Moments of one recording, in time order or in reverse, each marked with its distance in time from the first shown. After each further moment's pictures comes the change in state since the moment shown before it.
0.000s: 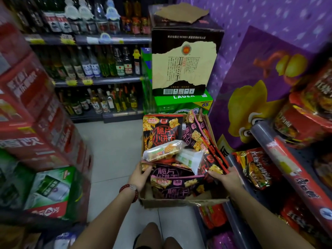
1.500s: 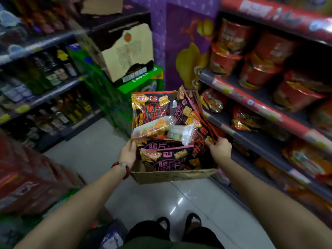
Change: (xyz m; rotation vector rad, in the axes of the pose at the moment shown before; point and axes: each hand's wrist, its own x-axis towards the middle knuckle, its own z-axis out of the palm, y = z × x) left_hand -0.084 0.061 -0.125 0.258 -0.247 0.318; right_hand -0.254 -0.046 0.056 -0.065 0.608 0.201
